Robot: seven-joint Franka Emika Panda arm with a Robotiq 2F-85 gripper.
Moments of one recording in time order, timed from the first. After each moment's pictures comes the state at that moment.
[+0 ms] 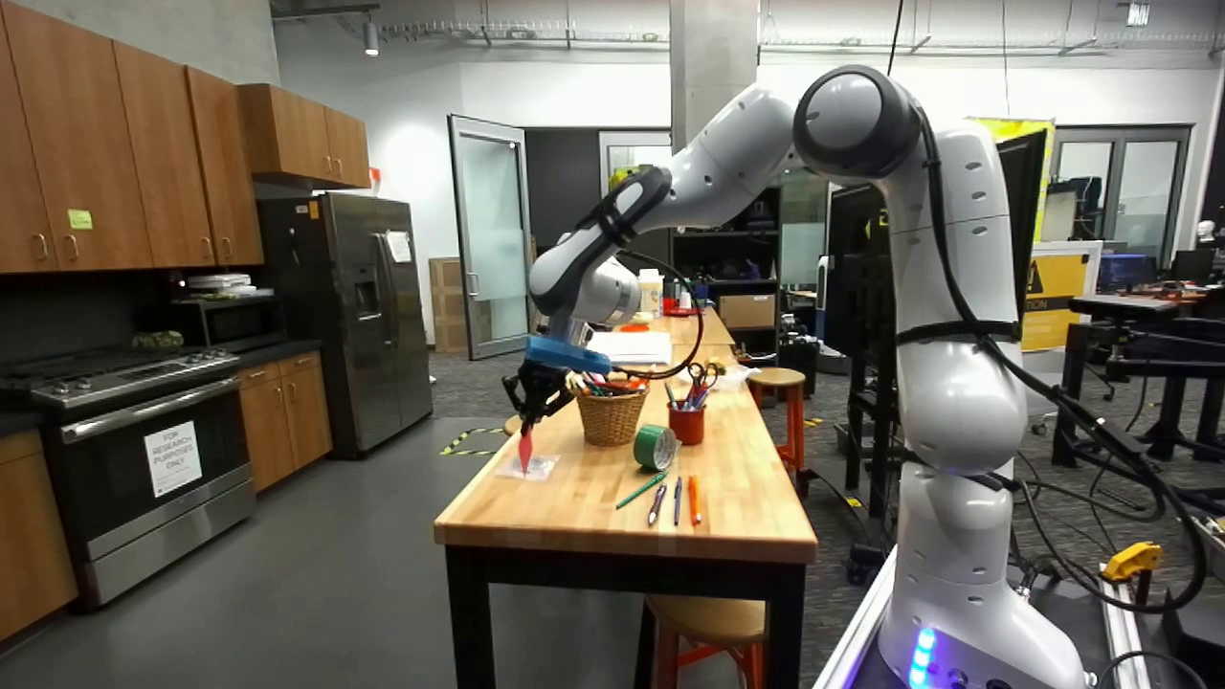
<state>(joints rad) 0.10 0.13 0.06 -2.15 0.35 2.54 0.41</state>
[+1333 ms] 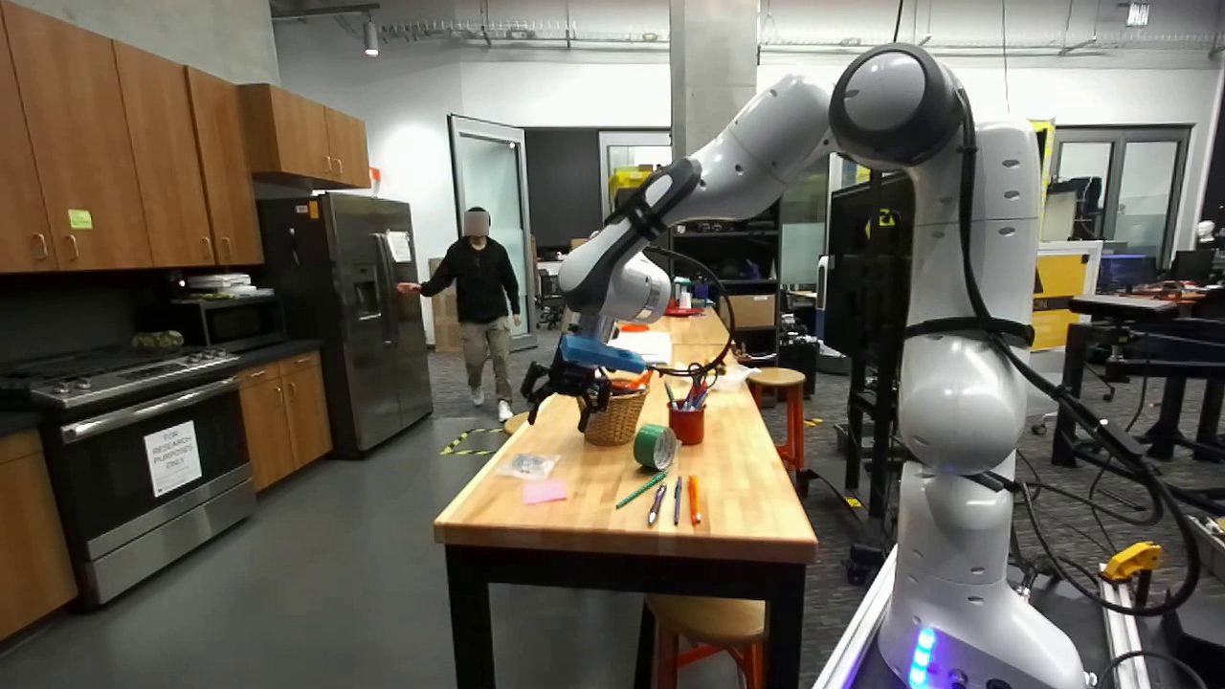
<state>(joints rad) 0.06 0.00 0.07 -2.30 0.39 2.54 0.30</state>
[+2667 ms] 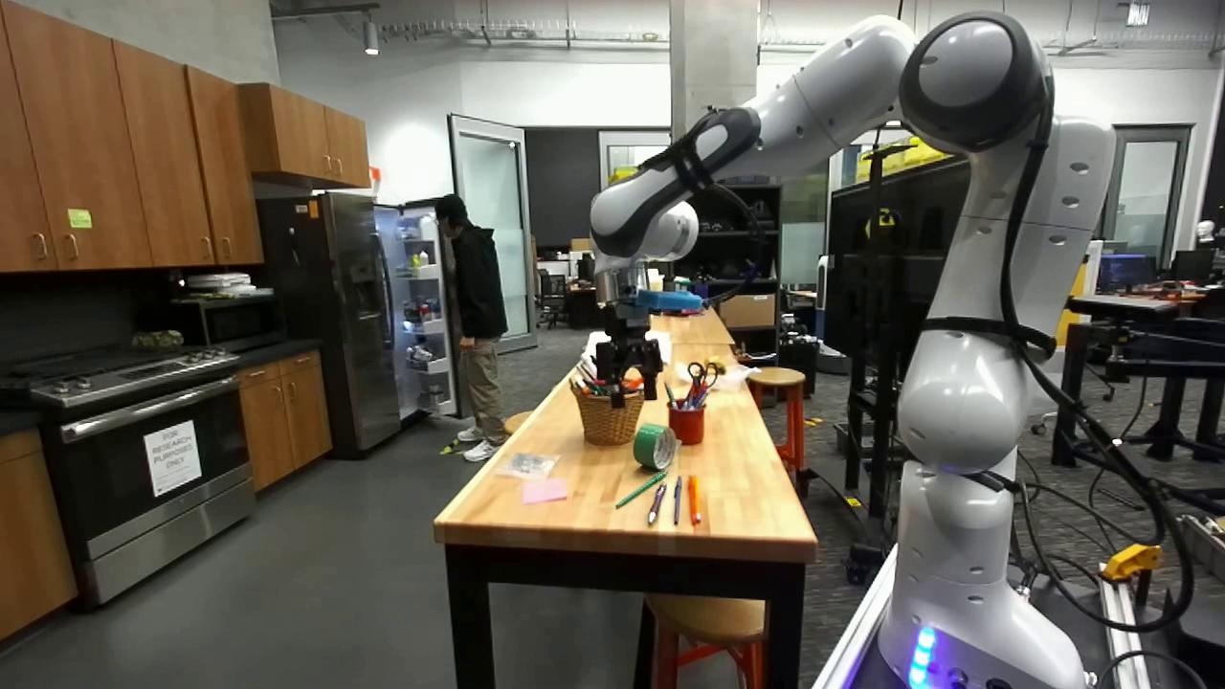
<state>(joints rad) 0.05 -0.21 0.01 -2.28 0.13 1.88 -0.09</state>
